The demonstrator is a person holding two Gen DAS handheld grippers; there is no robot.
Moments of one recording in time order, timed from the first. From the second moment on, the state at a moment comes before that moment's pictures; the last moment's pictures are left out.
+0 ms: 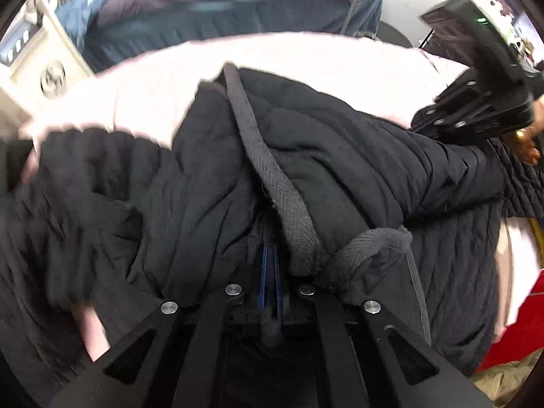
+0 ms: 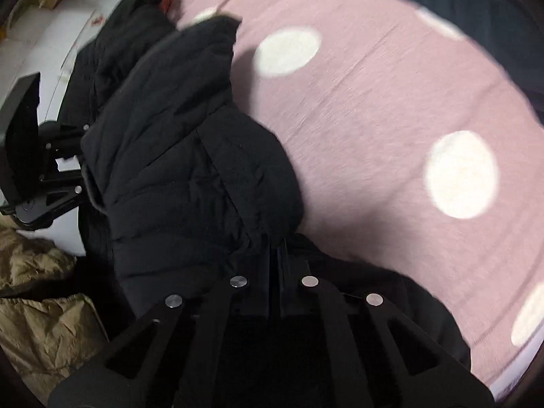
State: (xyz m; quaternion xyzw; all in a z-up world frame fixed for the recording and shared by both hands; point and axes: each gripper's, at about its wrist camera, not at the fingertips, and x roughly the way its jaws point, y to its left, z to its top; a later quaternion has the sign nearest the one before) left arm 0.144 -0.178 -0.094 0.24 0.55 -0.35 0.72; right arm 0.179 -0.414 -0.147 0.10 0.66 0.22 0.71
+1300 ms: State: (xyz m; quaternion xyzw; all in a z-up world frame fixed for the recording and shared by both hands) left arm 0.156 -0.175 -0.159 0.25 0.63 -0.22 0.70; right arm 0.107 -0.323 -0.206 0.09 0.68 -0.08 0.72
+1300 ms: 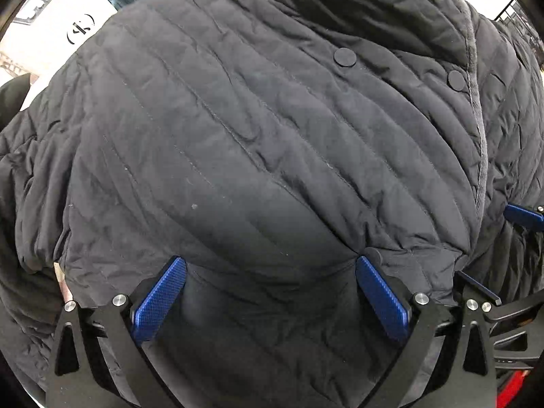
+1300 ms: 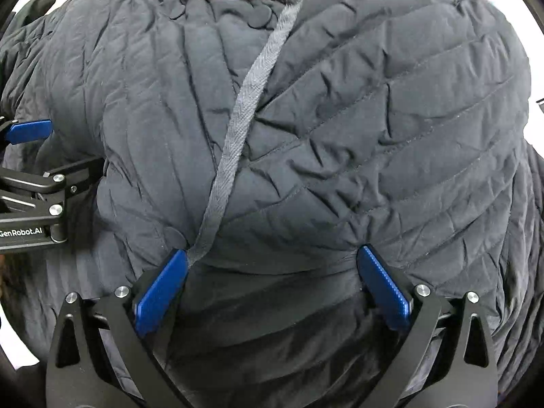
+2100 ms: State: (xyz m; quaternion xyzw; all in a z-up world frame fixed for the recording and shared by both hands) left arm 0.077 -0.066 -0.055 0.22 0.57 -0.21 0.76; right arm -0.150 -0.451 -0.102 0.37 0.46 -0.33 0.74
